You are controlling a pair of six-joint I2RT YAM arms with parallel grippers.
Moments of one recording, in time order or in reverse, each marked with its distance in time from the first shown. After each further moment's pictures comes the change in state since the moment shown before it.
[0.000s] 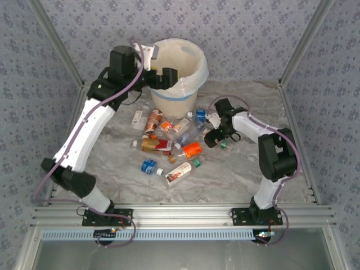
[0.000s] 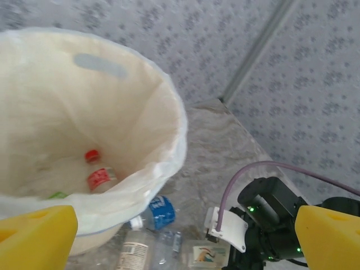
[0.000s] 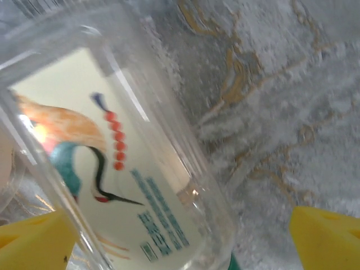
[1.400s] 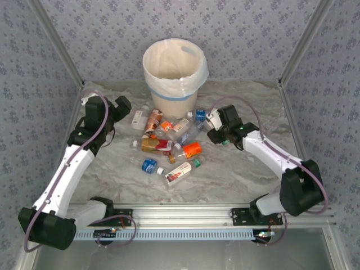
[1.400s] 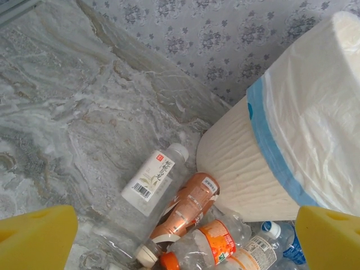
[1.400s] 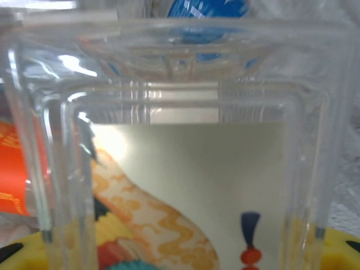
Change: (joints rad) left arm 0.224 -0.464 -0.780 0.141 -0.433 -0.451; right arm 0.106 -0.440 -0.268 0.272 0.132 0.073
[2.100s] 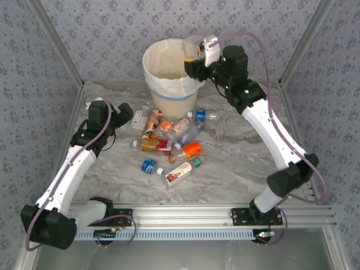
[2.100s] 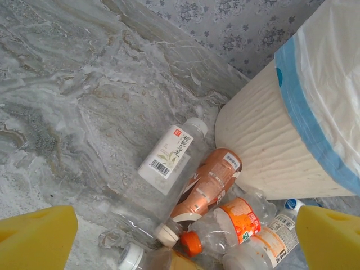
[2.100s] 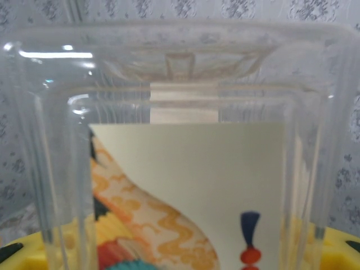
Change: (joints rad) left arm 0.013 -0.006 -0.074 -0.006 0.045 0.046; right arm 0.037 0.277 0.880 0.152 -0.212 0.245
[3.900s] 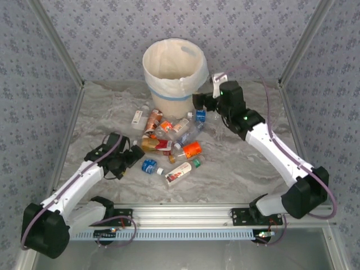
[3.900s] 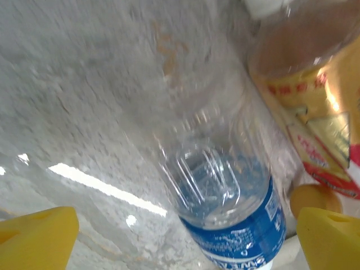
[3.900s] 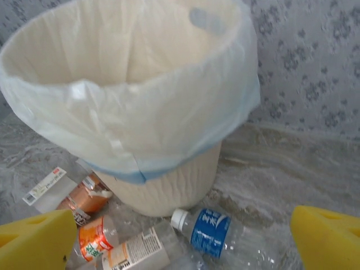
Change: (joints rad) left arm -0.176 -0.075 -0.384 -0.225 0.252 -0.425; right arm 0.027 -0.306 -0.657 0.069 0.300 0.175
